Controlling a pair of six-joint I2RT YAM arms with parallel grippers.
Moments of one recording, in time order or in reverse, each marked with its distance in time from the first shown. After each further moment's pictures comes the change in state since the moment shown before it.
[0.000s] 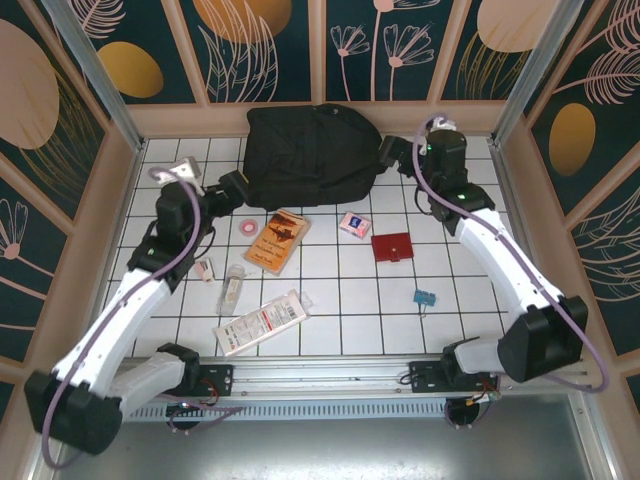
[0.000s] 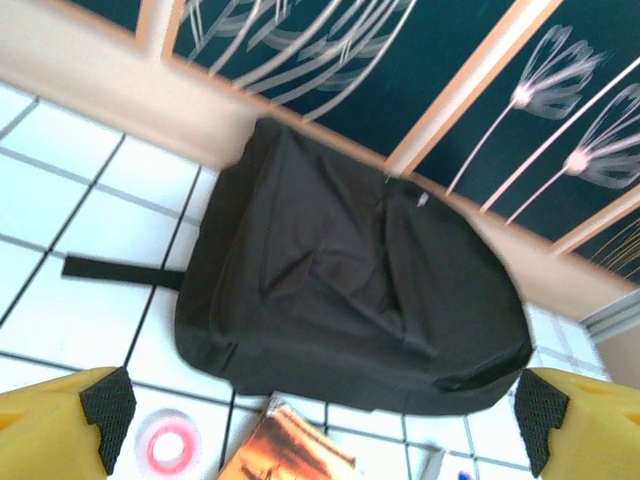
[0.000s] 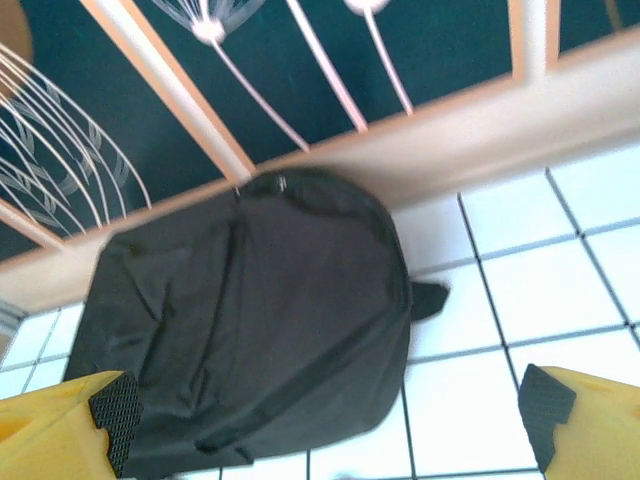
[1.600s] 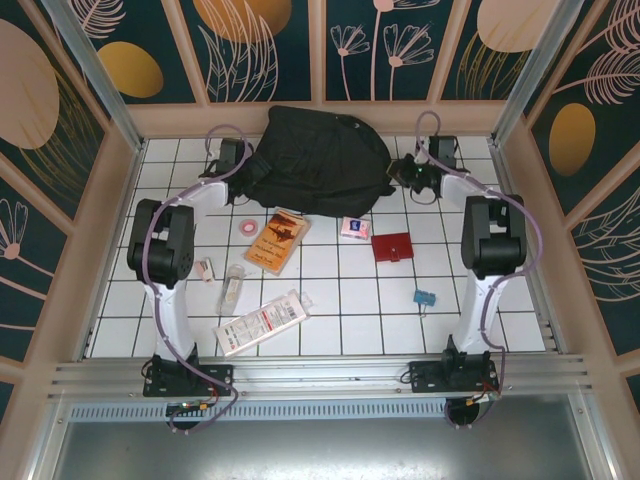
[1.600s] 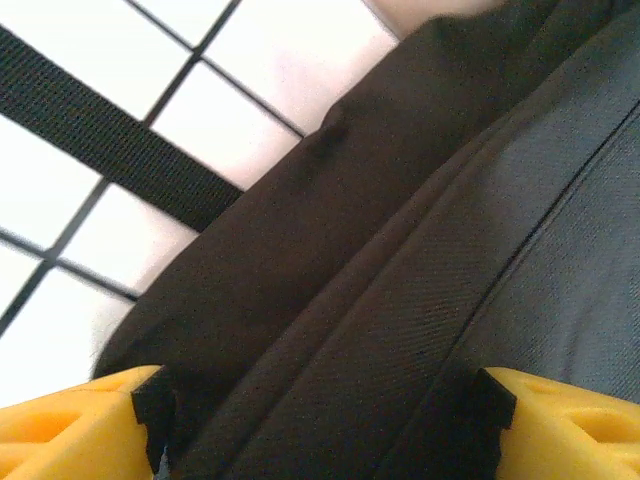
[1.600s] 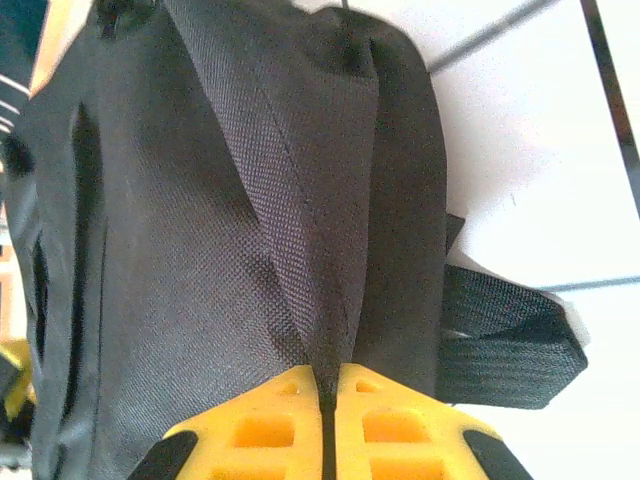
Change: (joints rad) left arm 0.105 1.027 0.571 0.098 0.126 -0.248; right arm -0.263 0.657 0.151 0.171 -0.658 0.161
